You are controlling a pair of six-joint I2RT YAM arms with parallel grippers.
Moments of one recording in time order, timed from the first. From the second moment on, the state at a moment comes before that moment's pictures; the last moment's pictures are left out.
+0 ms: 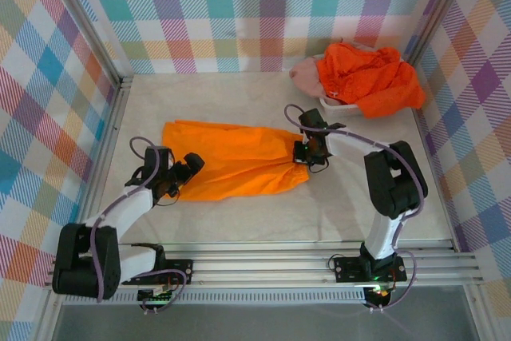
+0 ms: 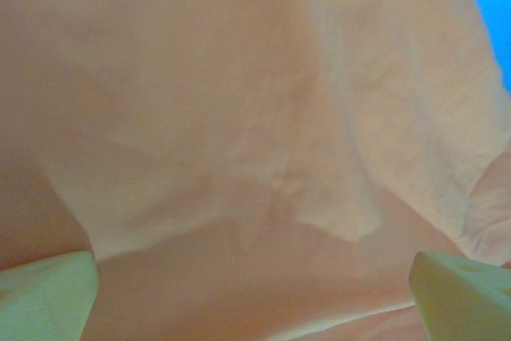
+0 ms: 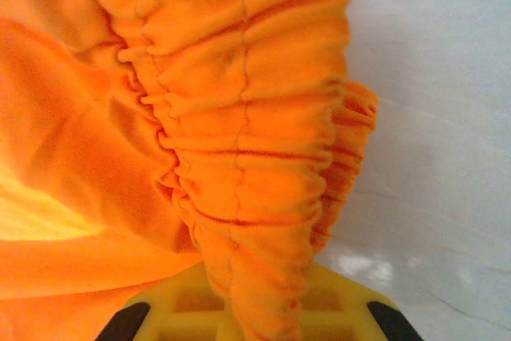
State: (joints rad) left arm -0.10 1.16 0.51 -0.19 0.25 -0.83; right arm 0.43 1.79 1.15 -0.59 -0.10 0.47
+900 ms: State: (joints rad) left arm -0.53 1.24 0.63 -0.10 0.26 -0.87; right arm 0.49 1.70 1.68 -1.25 0.76 0.01
